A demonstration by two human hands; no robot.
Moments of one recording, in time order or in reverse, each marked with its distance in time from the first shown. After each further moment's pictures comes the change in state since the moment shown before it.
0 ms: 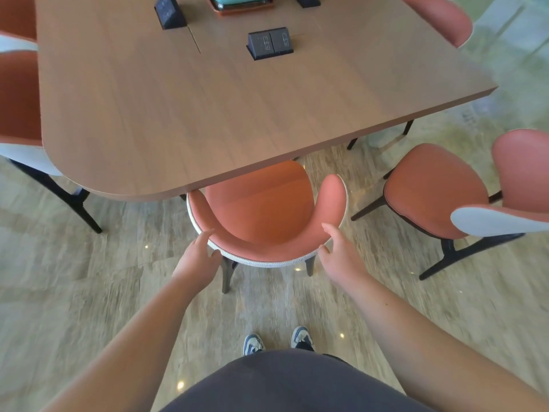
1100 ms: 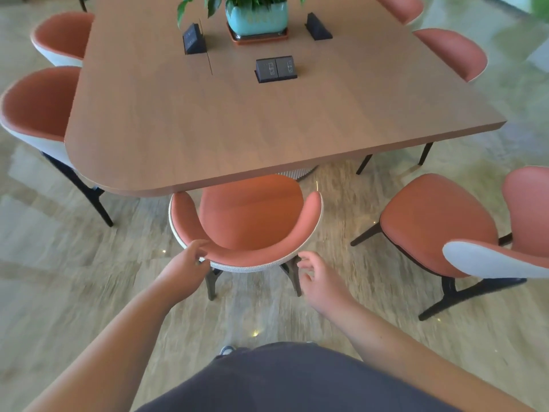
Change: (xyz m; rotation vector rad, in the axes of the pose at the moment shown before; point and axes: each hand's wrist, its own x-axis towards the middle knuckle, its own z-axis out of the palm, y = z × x) left_hand -0.069 0.092 0.056 -0.028 0.053 -0.077; right_hand -0.016 0.069 -0.083 0.095 -0.261 -0.137
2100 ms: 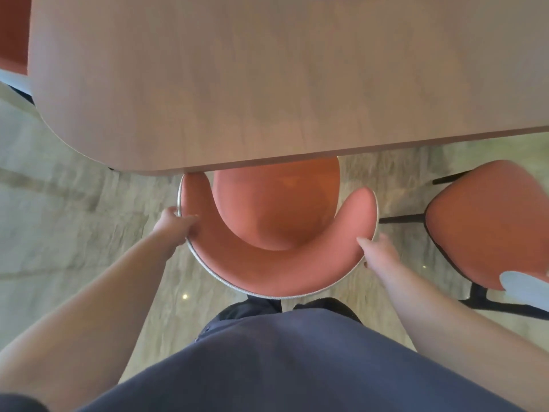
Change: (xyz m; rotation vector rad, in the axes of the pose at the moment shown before) left_hand 0.238 -0.088 -0.042 -0.527 0.115 -0.615; right_hand 0.243 0.010 -0.016 0.065 0.170 0.687
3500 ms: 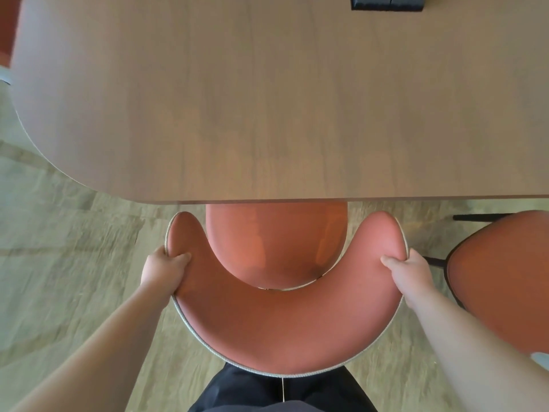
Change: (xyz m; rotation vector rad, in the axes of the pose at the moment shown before) left_hand 0.052 -0.017 0.026 0.083 0.216 -0.002; right_hand 0.128 -0.058 -0.001 0.011 0.033 -0.171
